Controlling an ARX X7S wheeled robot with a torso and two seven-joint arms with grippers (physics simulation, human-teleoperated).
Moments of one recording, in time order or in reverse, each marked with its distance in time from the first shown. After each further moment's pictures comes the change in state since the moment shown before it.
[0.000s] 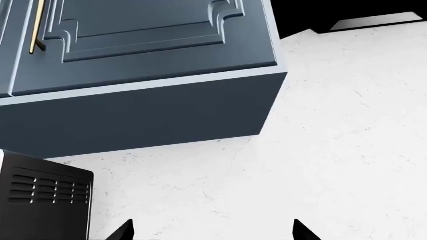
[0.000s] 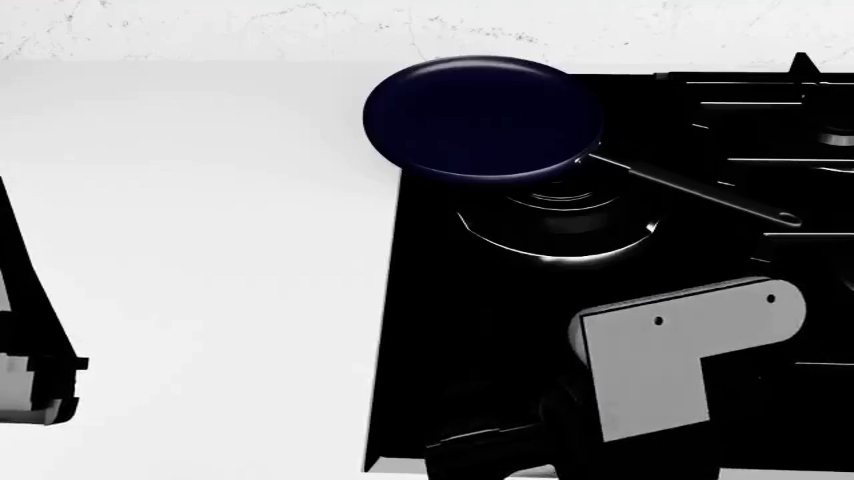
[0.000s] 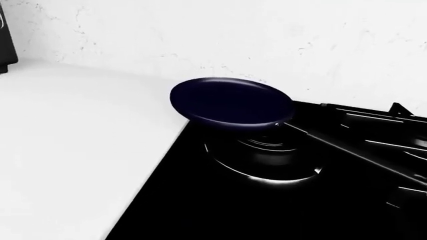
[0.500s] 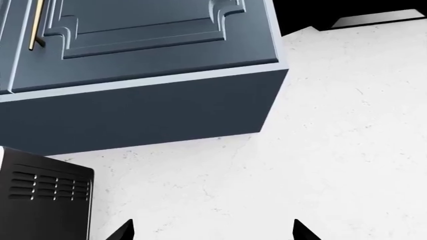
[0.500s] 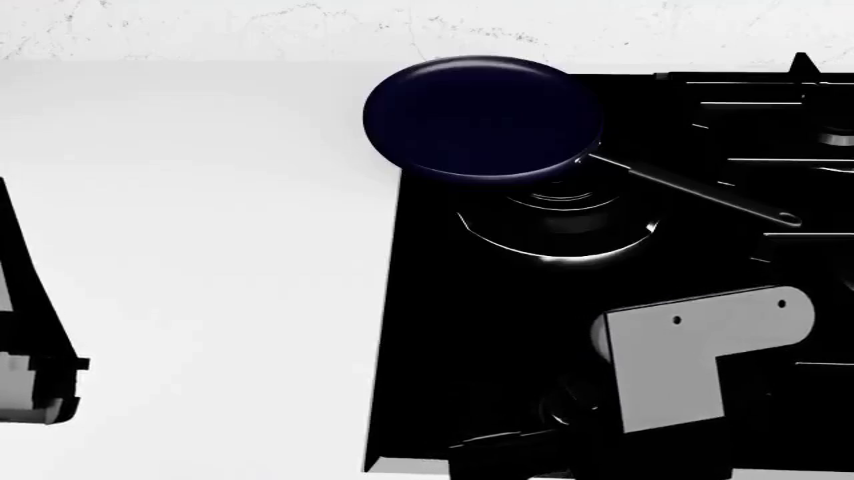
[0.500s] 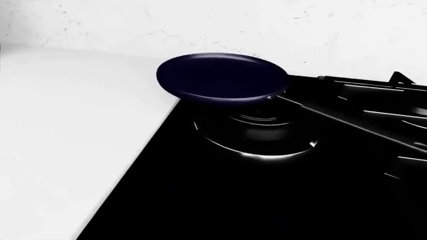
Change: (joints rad) left arm 0.001 -0.005 0.000 -0.006 -0.009 0.001 -0.006; right arm -0.015 0.017 0.015 0.078 0.022 -0.007 -0.004
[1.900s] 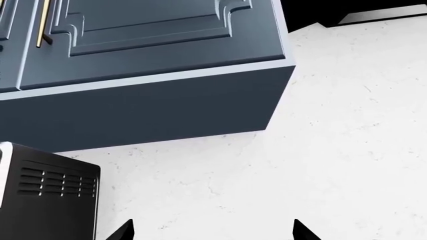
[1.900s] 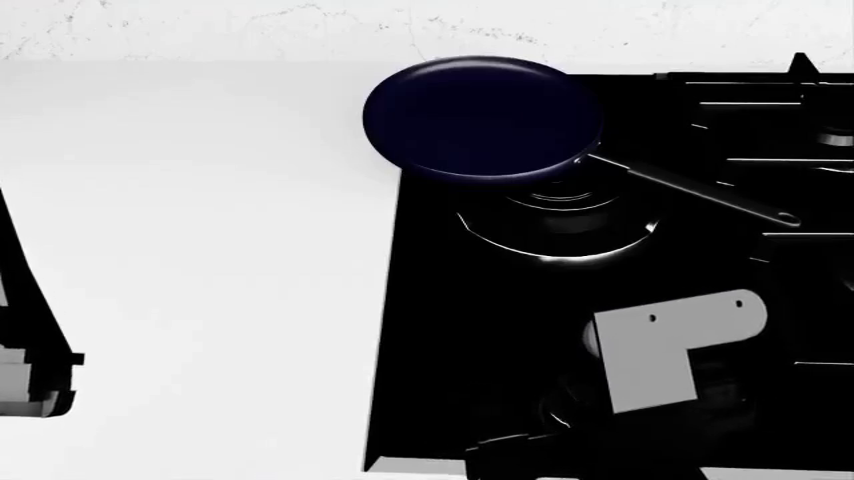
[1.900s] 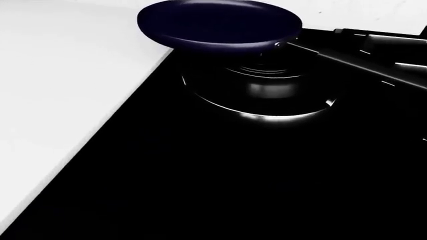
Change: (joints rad) left arm -0.002 -0.011 0.002 -0.011 -0.007 0.003 -0.026; right arm 0.012 0.048 -0.180 0.260 -0.162 -0.169 -0.158
